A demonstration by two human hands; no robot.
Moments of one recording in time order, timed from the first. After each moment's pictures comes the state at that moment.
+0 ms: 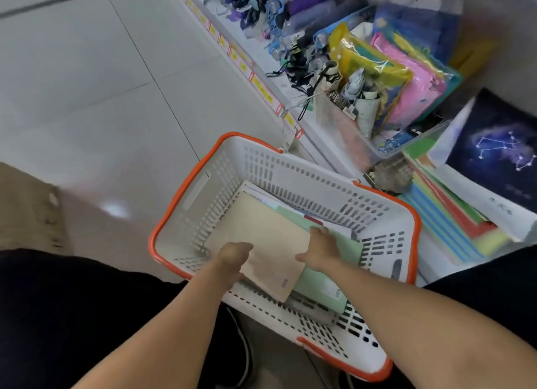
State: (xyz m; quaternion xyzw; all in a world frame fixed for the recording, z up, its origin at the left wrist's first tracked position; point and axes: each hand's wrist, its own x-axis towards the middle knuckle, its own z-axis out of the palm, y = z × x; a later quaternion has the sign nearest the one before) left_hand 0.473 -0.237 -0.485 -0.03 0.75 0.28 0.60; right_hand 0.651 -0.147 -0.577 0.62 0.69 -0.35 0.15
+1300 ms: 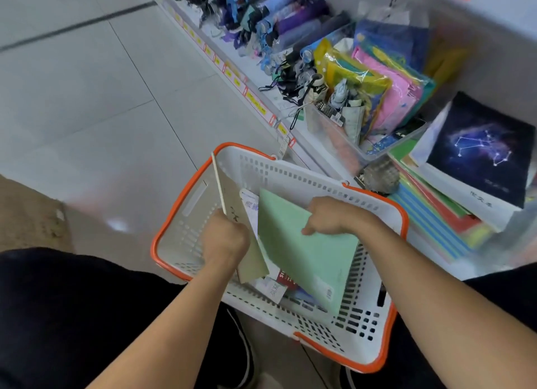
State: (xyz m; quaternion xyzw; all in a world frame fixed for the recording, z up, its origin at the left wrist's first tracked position) left_hand 0.481 -0.226 -0.412 0.25 0.88 0.25 0.31; right_hand 0.646 -0.102 -0.409 0.48 0.78 -0.34 0.21
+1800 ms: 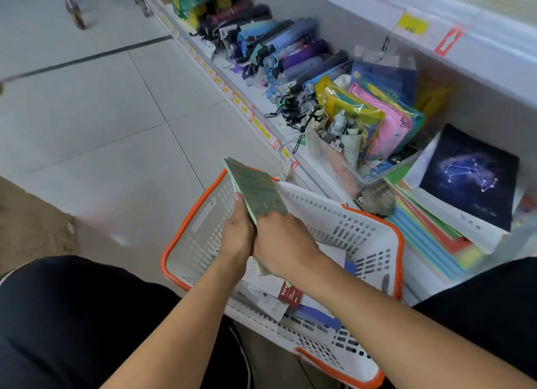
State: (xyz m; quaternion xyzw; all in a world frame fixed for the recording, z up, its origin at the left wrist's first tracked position) left_hand 0.484 -0.212 -0.387 0.17 0.71 0.49 0.48; right_hand 0.576 -0.193 -0.336 0.42 0.89 -0.16 0.02
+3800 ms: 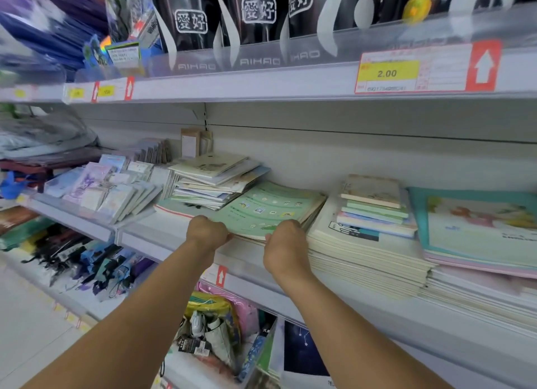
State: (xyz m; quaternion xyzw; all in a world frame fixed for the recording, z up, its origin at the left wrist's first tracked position) left_hand 0.660 0.117 -0.119 0.42 0.60 0.49 0.46; right_hand 0.788 0.060 -0.134 0.77 0.50 -0.16 -0.37
